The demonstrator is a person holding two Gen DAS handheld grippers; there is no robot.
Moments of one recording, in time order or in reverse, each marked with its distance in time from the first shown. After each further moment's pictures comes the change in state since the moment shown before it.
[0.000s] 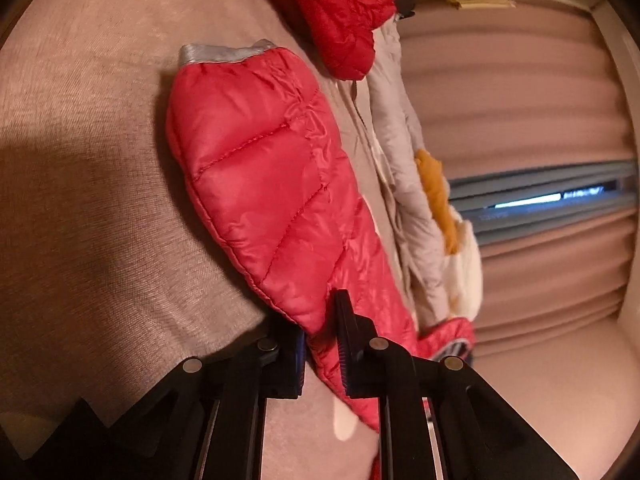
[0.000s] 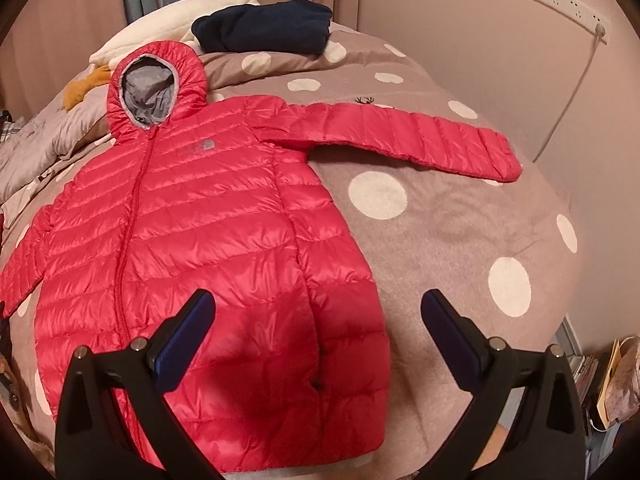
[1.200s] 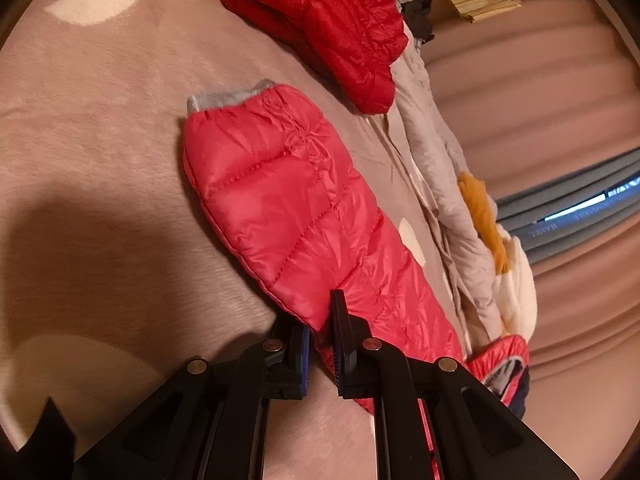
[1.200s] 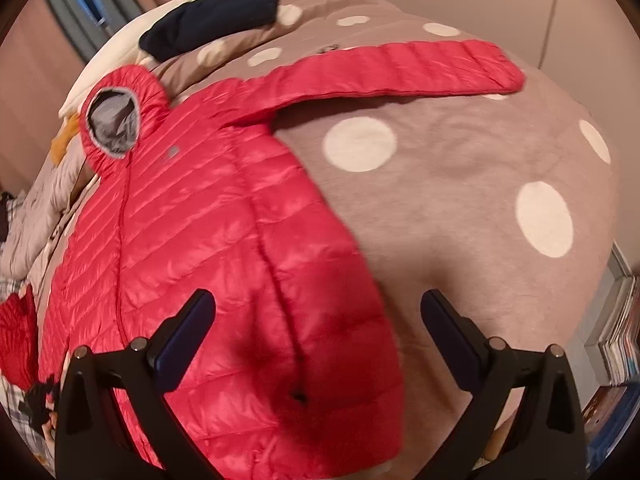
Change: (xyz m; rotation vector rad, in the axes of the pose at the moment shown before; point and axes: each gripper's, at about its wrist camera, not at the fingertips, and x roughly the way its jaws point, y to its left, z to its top) left arm -0.024 -0.006 -0.013 0.061 -0.154 0.235; right arm 0.038 -0.048 -0.006 0.285 0.132 0.126
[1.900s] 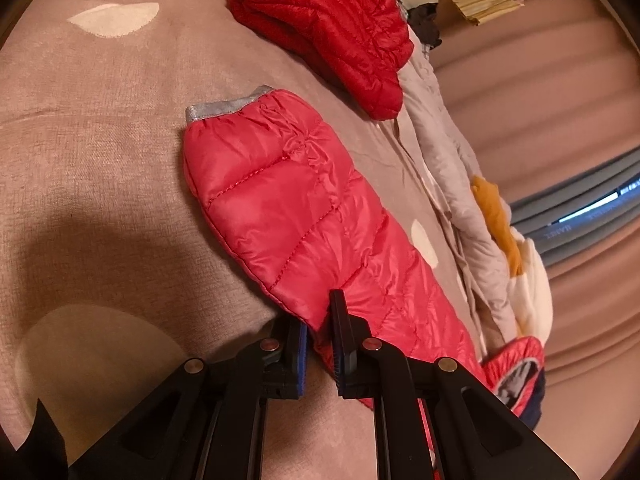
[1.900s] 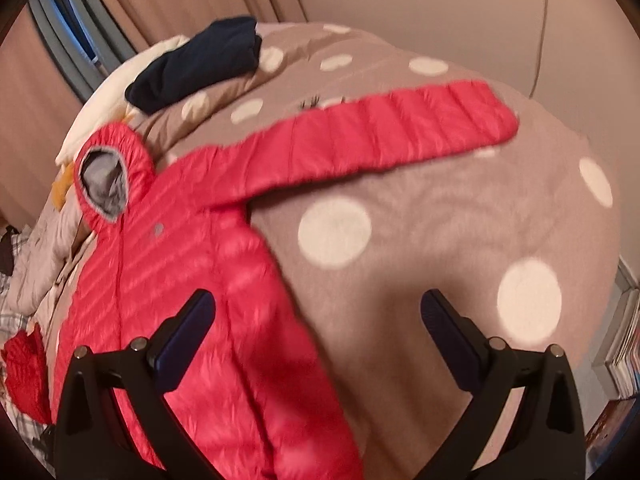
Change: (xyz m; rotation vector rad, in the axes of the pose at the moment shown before) left arm -0.005 -0.006 -0.011 0.007 -0.041 0.070; right arm -0.001 -0.027 0.067 0.032 -0.116 0.017
